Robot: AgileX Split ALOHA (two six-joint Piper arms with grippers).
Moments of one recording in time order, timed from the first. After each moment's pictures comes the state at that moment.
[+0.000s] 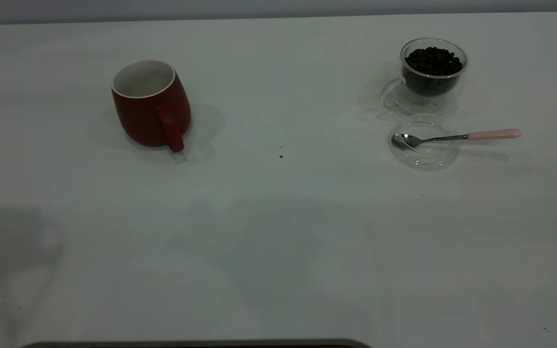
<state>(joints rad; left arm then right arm) -0.10 1.12 -0.75 0.09 0.42 -0.12 0.12 0.03 -0.47 -0.06 1.13 0.07</state>
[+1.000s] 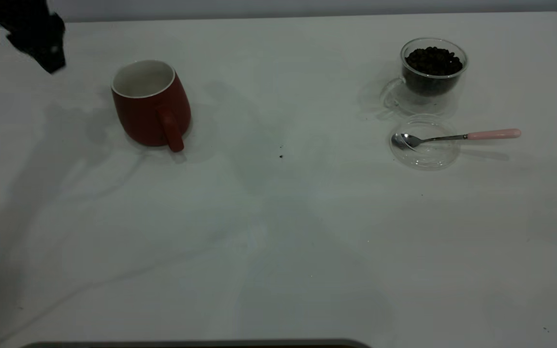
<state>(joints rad) -0.10 2.17 -1.43 0.13 0.53 0.69 0.12 0.03 -0.47 -0.06 1.13 0.08</state>
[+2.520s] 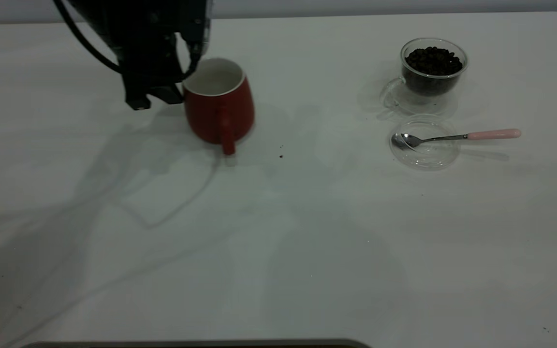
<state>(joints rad) -0.31 2.32 -1.43 -0.25 0.26 1.52 0.12 0.03 -0.47 -0.06 1.13 0.07</state>
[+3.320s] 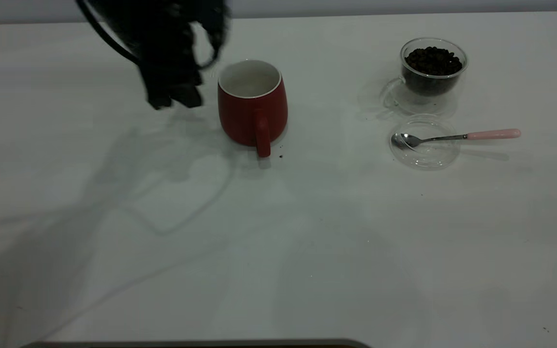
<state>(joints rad) -0.29 2.28 -1.43 -0.36 0.37 1.44 0.12 0.03 -0.47 -0.06 1.13 0.07</state>
